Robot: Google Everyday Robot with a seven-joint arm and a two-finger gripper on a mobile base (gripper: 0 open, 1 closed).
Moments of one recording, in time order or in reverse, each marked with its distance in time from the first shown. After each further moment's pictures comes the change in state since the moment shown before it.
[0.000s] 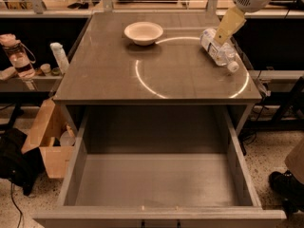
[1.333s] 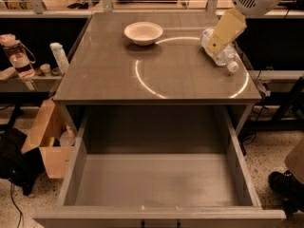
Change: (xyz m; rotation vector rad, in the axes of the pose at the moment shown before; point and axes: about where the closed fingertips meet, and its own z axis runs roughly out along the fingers) arm 0.023 0.066 -0.084 -0.063 -0.048 -0.002
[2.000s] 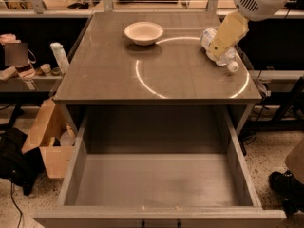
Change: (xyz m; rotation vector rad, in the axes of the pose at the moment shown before) arm 0.008 0.007 -0.002 -0.017 0.007 0.018
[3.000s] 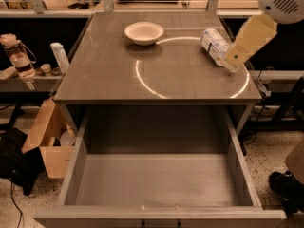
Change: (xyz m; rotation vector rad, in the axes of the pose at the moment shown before) arm 0.026 0.017 -0.046 -0.070 -0.127 -0.155
